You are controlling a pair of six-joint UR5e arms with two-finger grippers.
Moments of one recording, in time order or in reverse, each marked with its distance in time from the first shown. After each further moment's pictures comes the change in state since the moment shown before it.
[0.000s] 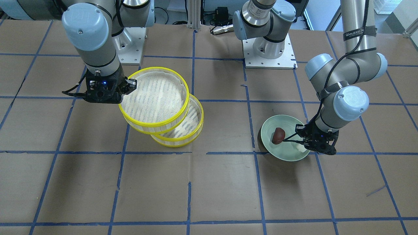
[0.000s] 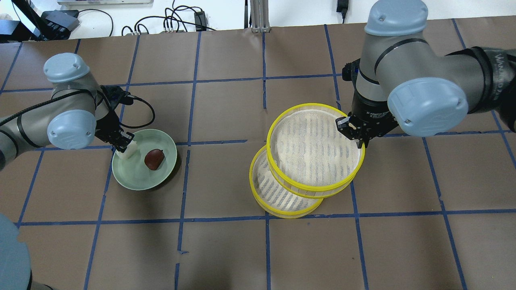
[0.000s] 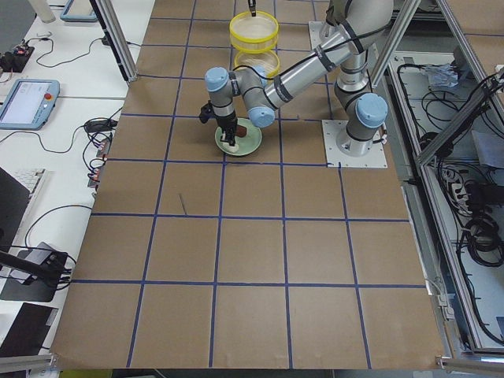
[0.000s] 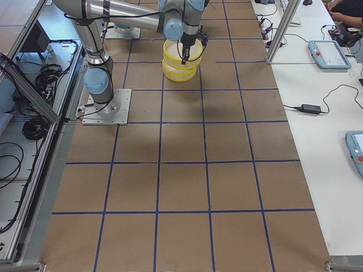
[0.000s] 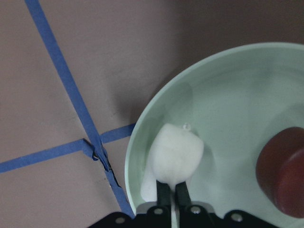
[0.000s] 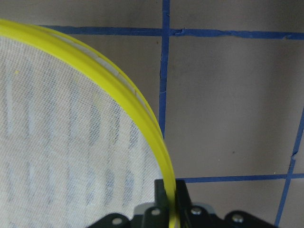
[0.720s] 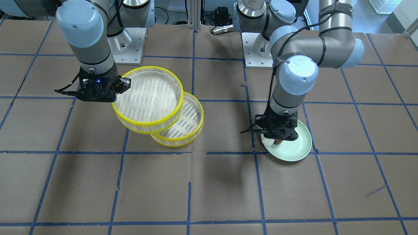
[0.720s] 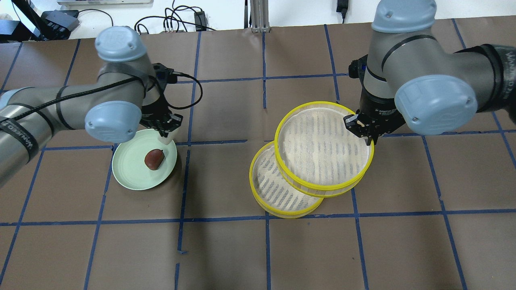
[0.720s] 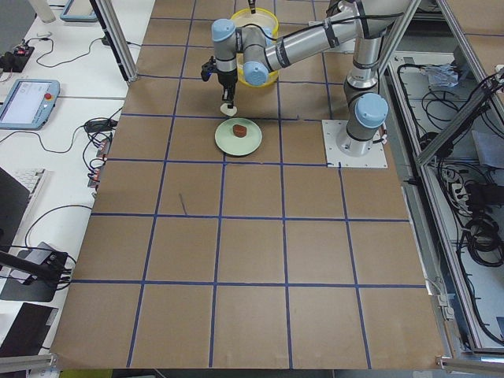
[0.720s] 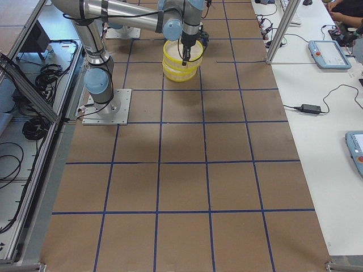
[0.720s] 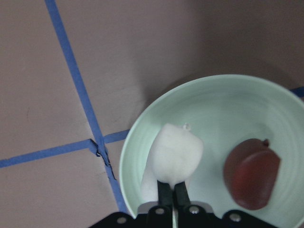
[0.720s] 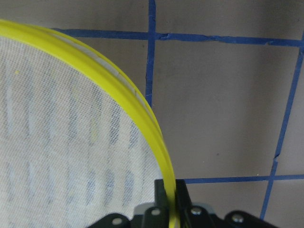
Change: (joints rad) left arm -0.358 0.089 0.073 -0.109 -0.050 -0.532; right arm -0.040 -0.025 -0.003 0.012 -0.051 -0.068
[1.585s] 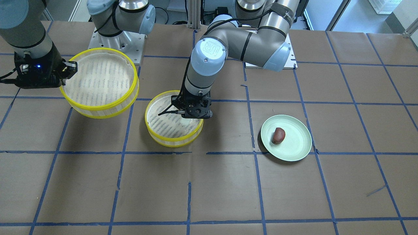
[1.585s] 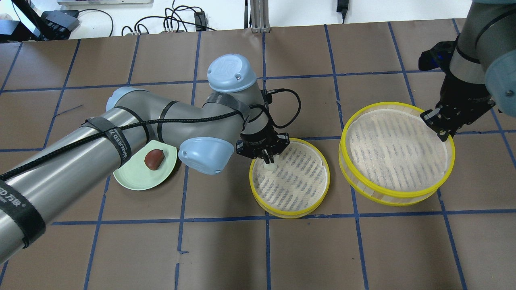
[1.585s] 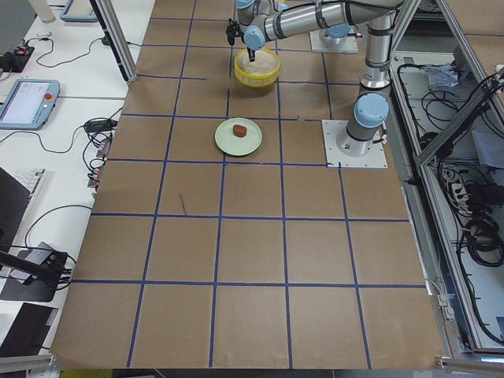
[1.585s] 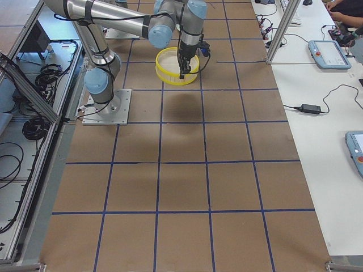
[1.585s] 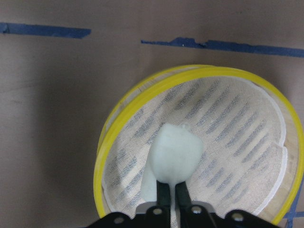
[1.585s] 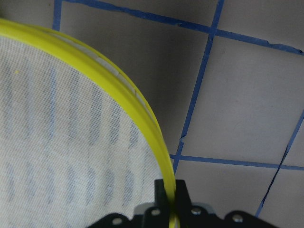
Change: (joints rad) left arm -0.320 -0.089 0.049 0.040 -0.298 -0.518; right arm -0.236 -0.077 -0.012 0.087 -0.097 -0.372
